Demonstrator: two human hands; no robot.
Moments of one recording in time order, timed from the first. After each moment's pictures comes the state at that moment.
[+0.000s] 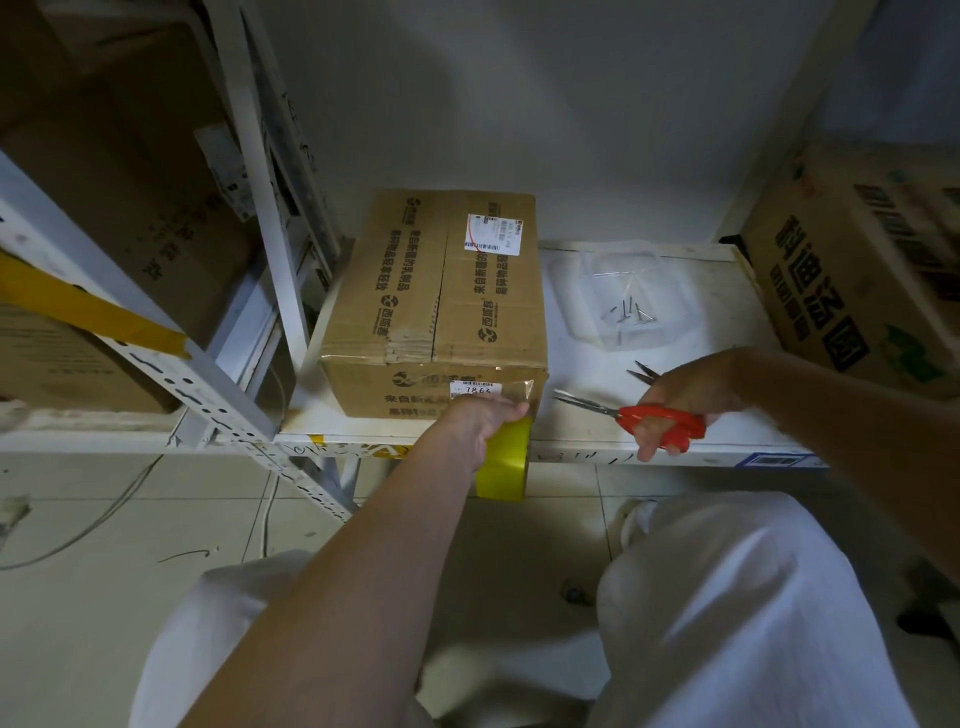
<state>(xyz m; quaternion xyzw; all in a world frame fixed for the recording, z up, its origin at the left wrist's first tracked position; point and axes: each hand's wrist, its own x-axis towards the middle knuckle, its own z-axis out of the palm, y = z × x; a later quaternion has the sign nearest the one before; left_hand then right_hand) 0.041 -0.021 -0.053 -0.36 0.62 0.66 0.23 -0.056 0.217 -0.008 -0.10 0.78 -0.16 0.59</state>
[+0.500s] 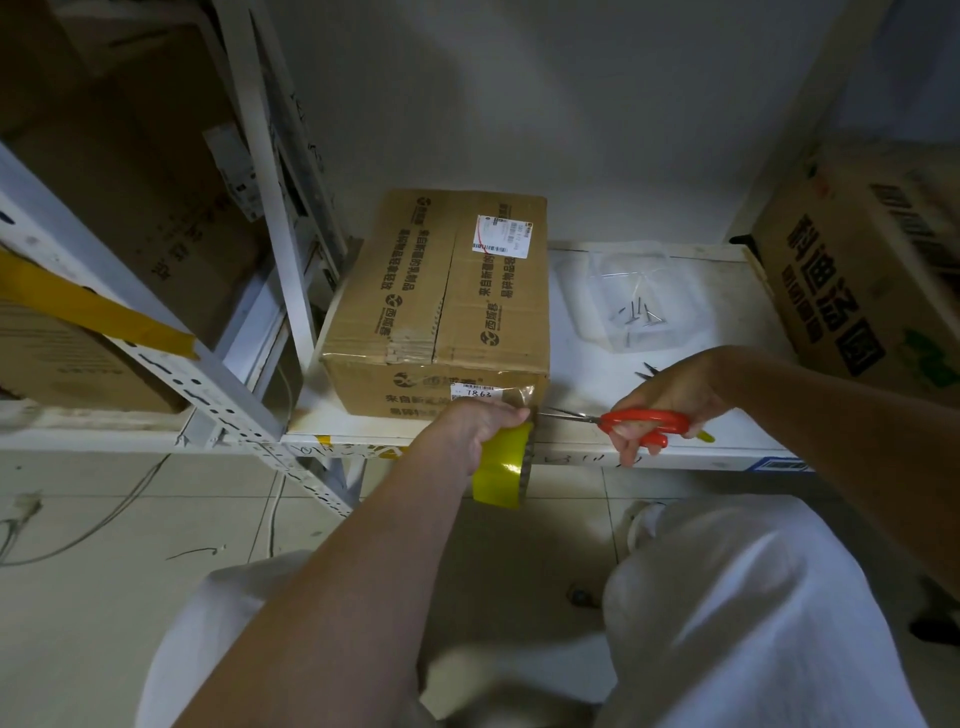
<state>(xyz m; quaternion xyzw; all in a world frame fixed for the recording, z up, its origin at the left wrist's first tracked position) 0.040 -0.035 -0.059 -0.35 0.63 0.65 0.24 -0.049 0.191 -0.002 -0.15 0.76 -0.14 0.61</state>
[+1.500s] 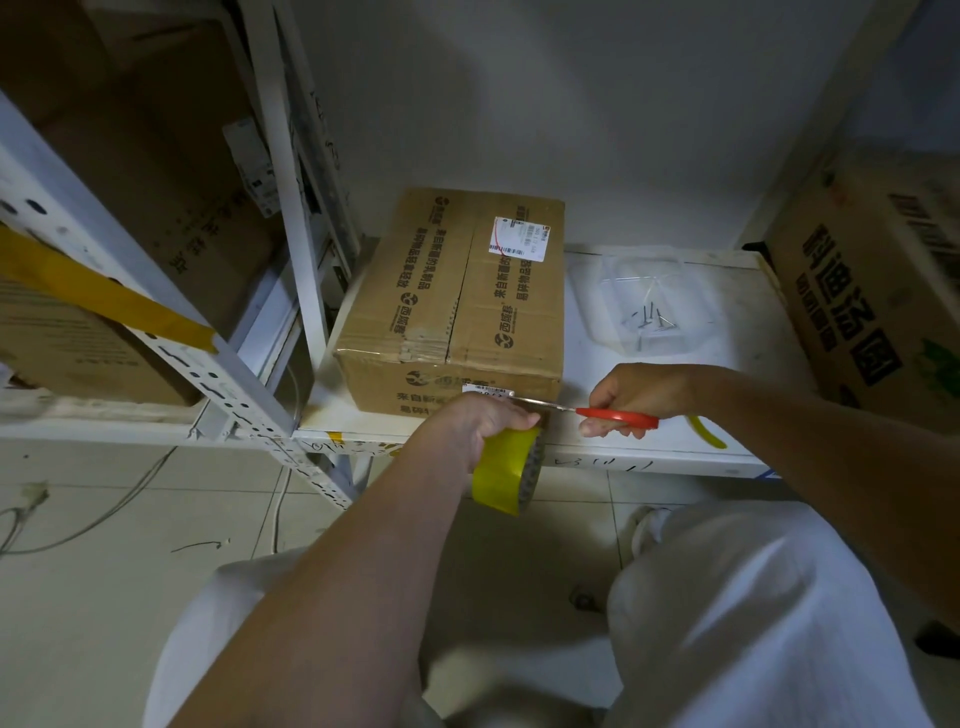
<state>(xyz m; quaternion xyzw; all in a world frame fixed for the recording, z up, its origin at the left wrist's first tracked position) 0.043 -0.041 -0.034 -0.32 0.64 0.62 0.32 -0.041 0.156 -0.013 -0.25 0.83 -0.23 0.44</state>
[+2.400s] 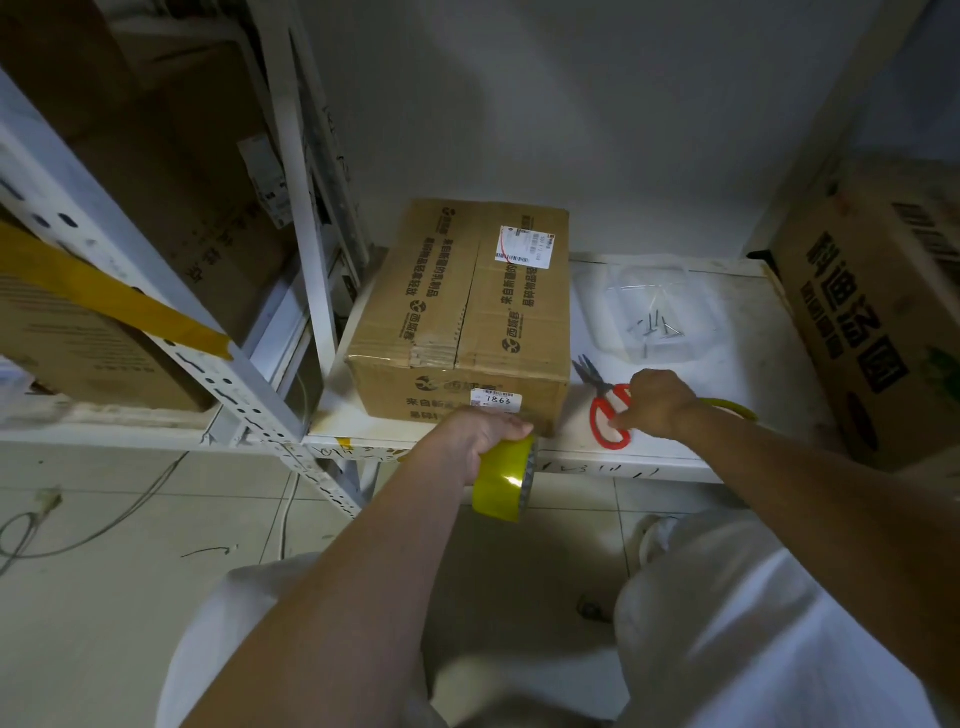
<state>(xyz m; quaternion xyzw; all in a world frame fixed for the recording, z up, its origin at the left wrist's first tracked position) 0.061 -0.045 -0.029 -0.34 0.63 0.65 0.26 -0.039 0.158 -0.043 -0.12 0.97 -0.02 0.22</state>
